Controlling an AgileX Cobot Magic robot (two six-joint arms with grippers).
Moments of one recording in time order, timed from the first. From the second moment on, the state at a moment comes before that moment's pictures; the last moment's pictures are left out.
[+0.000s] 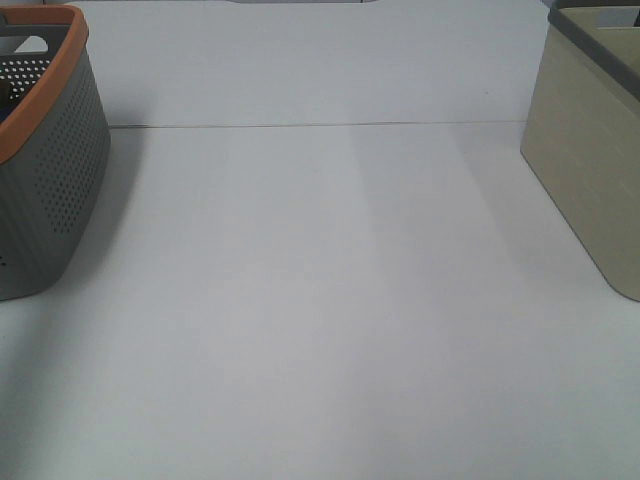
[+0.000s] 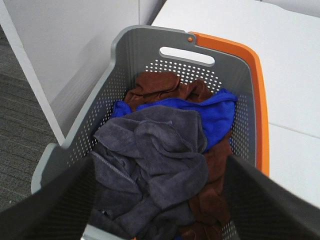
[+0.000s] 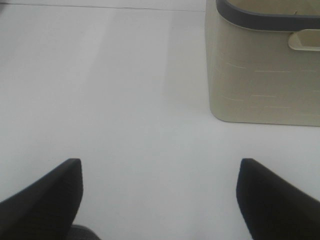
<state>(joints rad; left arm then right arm) -0.07 1.10 -1.08 0.52 0.67 -0.72 0.14 0.00 -0.50 -0.03 1.06 0.03</state>
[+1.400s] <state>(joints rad) -0.07 1.90 -1.50 0.70 0.80 -1.37 0.14 0.00 -0.50 -0.03 1.06 0.04</state>
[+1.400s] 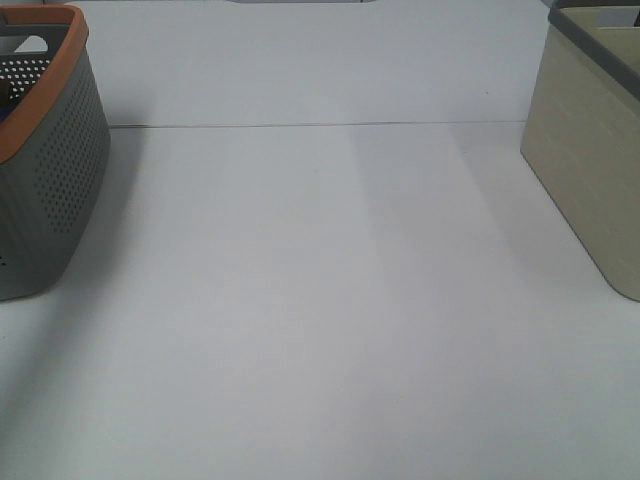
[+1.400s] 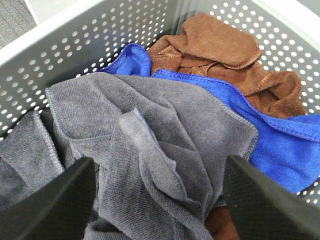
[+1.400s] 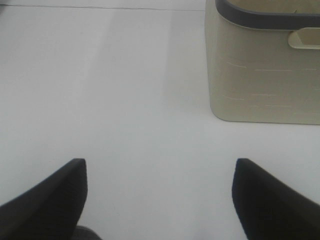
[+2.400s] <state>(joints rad) -0.07 2.05 -1.50 0.89 0.71 -1.59 0.14 0.00 -0.50 -0.03 1.06 0.04</state>
